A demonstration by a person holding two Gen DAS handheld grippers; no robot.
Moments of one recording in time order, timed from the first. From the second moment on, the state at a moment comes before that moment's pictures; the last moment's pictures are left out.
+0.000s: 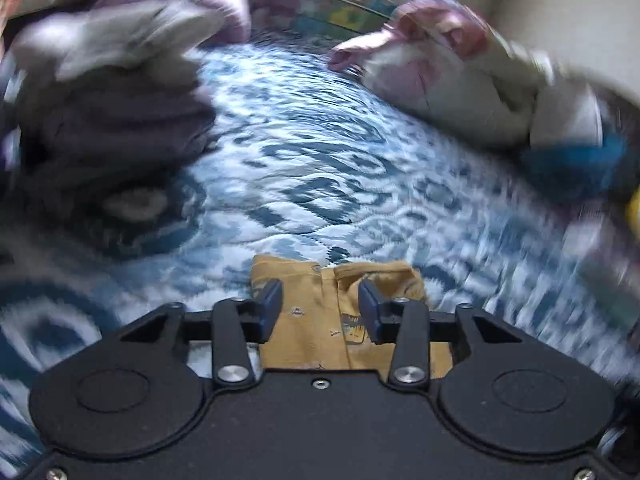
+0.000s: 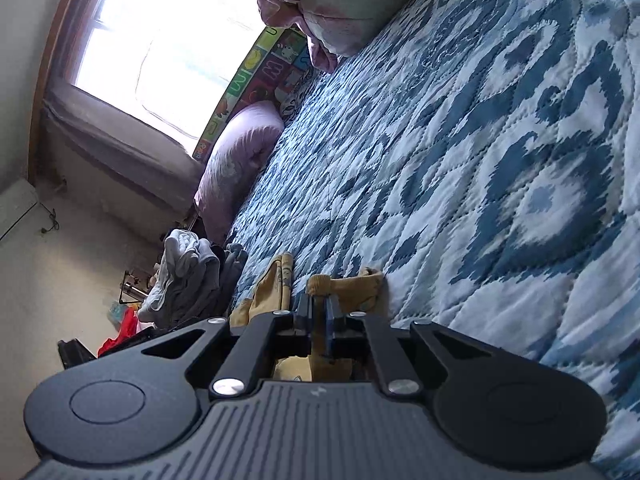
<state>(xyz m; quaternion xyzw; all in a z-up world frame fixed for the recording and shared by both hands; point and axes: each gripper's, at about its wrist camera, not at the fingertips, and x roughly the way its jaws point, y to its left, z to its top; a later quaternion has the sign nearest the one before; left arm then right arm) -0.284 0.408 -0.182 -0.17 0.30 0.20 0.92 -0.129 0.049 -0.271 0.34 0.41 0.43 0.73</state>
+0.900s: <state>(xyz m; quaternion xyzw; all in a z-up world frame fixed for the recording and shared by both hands) -0.306 0.375 -0.201 -0.12 0.33 0.22 0.91 -0.130 0.035 -0.257 0.34 0.38 0.43 0.74</state>
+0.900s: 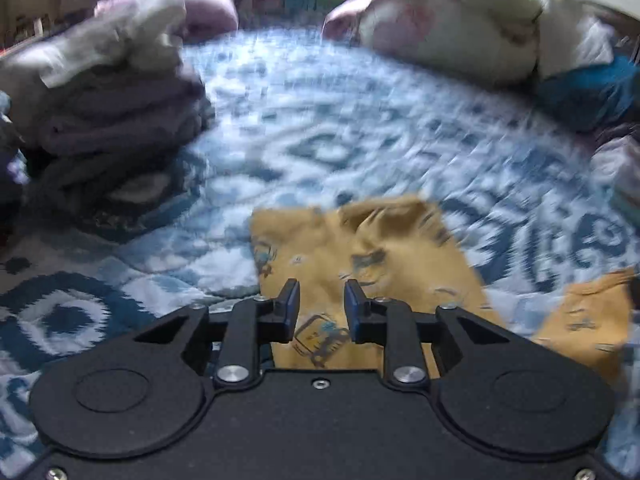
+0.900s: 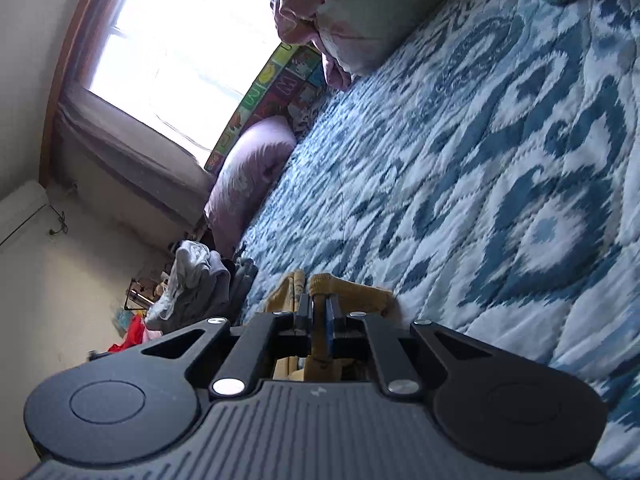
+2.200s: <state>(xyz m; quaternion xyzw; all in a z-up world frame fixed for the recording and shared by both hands) -0.439 0.190 -0.236 0.16 0.37 0.14 0.90 -0.151 0.034 -0.269 0.32 0.39 0.39 0.77</state>
